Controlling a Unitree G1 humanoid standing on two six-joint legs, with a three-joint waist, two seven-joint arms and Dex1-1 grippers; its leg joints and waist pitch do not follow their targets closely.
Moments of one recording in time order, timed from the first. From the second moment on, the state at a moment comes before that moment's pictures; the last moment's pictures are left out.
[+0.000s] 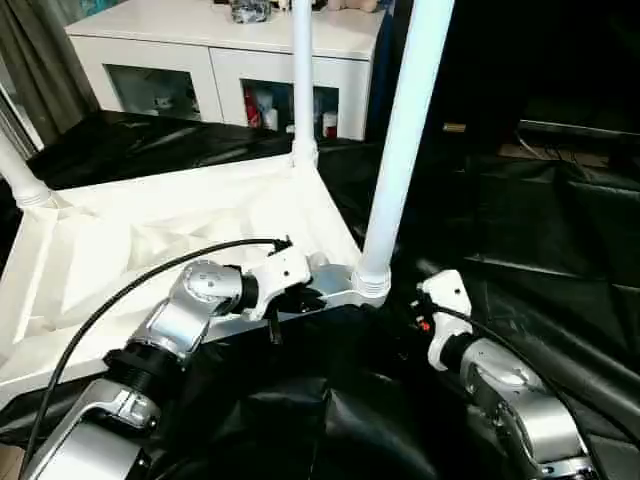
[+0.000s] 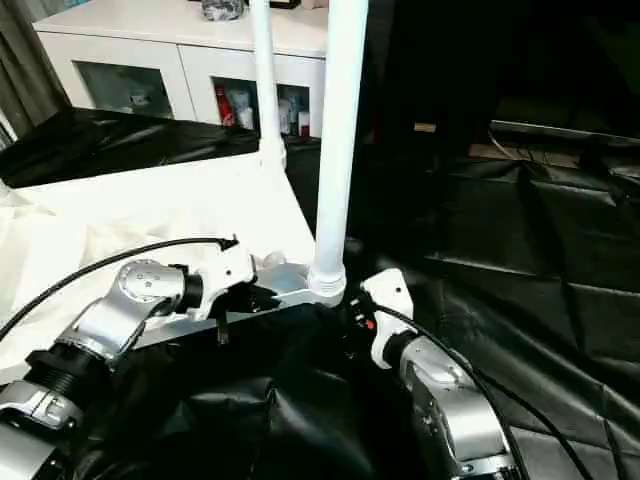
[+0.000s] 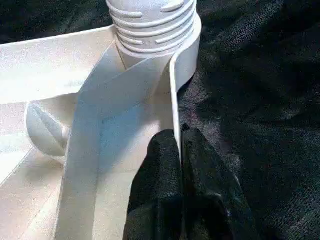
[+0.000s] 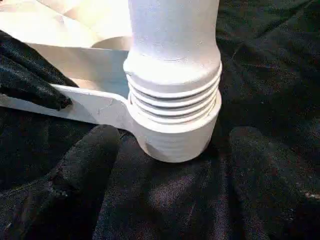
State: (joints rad) left arm -0.58 0.37 -0.35 0.54 0.06 0.06 -1.02; right arm -0.08 -0.22 0.12 0.00 0.15 0.36 0.47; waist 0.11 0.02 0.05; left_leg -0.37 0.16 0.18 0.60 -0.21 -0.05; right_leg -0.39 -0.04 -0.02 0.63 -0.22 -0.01
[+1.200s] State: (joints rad) left arm -0.58 0.37 -0.35 0.54 0.06 0.06 -1.02; right arm -0.08 -0.22 0.12 0.00 0.15 0.36 0.47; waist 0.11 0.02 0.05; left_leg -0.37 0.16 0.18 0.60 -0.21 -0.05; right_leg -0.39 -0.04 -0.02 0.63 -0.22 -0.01
